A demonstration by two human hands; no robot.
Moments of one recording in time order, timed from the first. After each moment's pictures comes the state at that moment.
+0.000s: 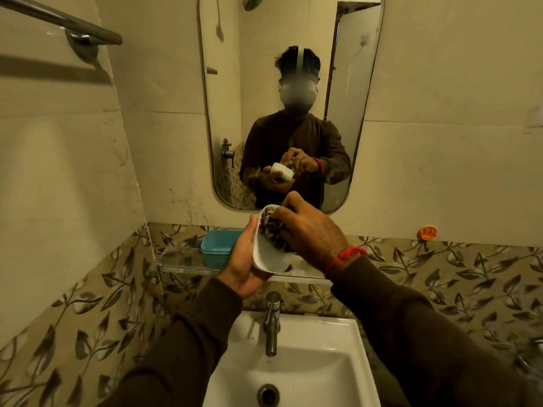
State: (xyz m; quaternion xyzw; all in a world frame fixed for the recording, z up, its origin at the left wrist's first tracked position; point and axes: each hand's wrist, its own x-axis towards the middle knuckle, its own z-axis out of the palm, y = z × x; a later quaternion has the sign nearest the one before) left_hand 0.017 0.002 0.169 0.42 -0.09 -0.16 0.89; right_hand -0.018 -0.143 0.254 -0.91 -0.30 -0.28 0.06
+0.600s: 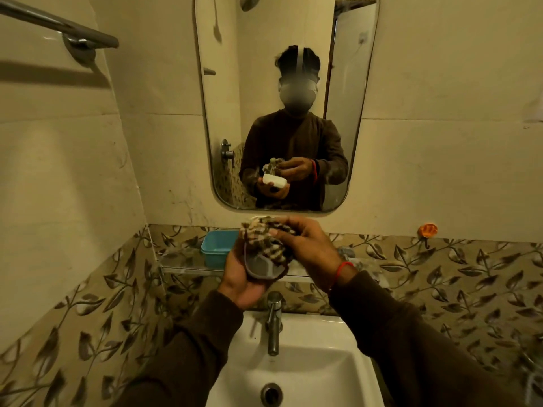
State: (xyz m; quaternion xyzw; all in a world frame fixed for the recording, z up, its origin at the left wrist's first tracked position) left_hand 0.010 0.006 0.143 0.33 -0.04 -0.14 0.93; right_hand -0.028 -0.131 0.233 -0.72 -0.12 -0.01 0.68
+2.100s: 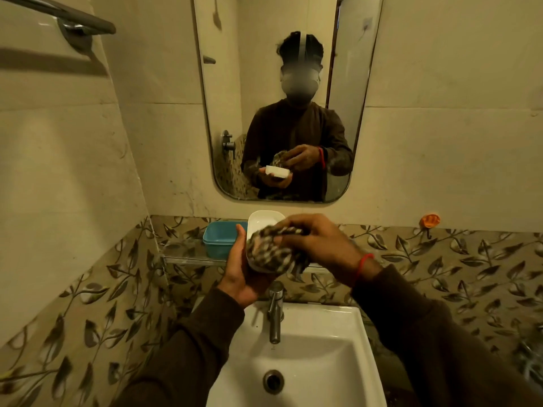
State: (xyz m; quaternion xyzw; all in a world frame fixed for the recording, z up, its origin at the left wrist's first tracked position) left_hand -0.012 0.002 0.152 0.33 -0.01 -0.16 0.93; right_hand -0.046 -0.154 0.240 -0.80 -0.18 0.04 0.57
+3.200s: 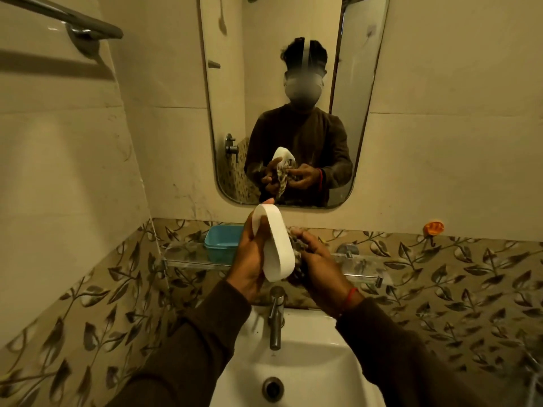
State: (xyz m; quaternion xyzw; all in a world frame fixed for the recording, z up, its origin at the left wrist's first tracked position) left_hand -0.006 -0.014 0.178 0.53 -0.07 0.05 0.84; right_hand -0.037 -0.143 0.186 -0.61 -0.10 0.05 0.78
